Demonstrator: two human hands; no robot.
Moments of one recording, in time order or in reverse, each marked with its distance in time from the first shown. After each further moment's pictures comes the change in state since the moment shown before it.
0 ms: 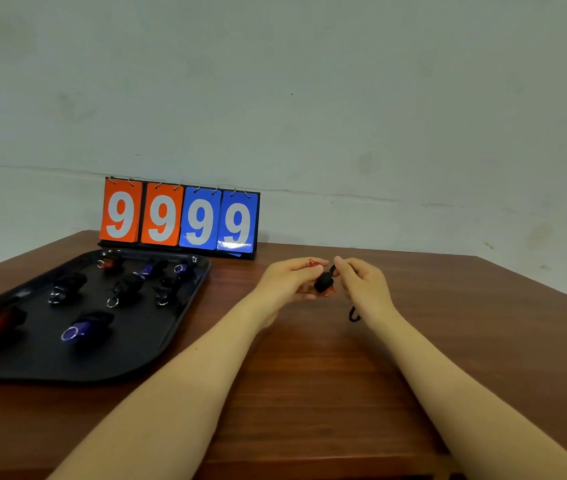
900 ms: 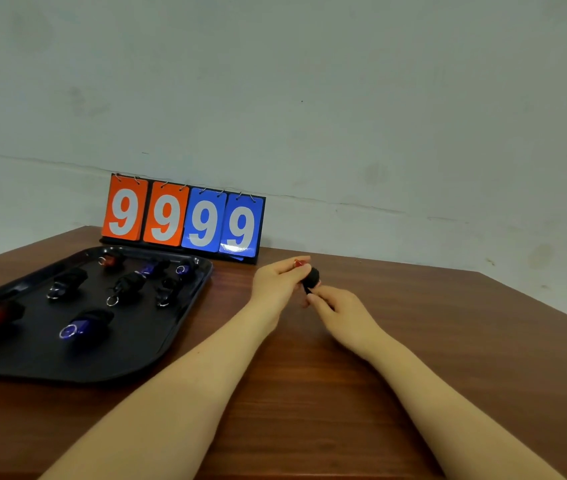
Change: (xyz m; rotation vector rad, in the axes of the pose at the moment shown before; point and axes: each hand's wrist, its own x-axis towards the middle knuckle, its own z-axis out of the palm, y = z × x) left_hand 0.008 -0.006 -0.003 -0.216 0.322 0.038; right_hand -0.013 0.001 0.016 -0.389 -0.366 -0.180
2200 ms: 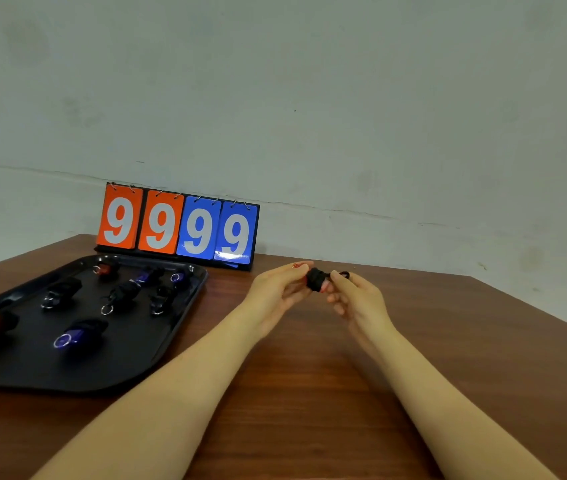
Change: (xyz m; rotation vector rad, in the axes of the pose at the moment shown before) left_hand -0.006 0.011 -0.001 -0.312 -0.274 -0.121; right_hand 0.003 -0.007 -0.024 0.987 0.296 0.312
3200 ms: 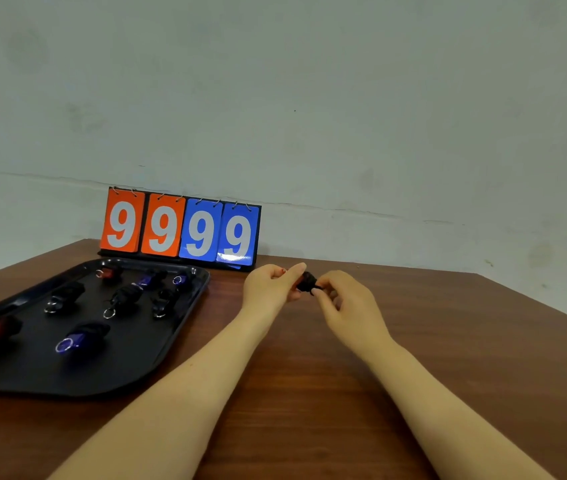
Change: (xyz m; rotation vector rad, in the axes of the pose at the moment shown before) left_hand 0.005 -0.004 0.000 0.556 0.394 0.186; right_hand -0.008 0.011 0.001 -1.019 -0.075 -0.659
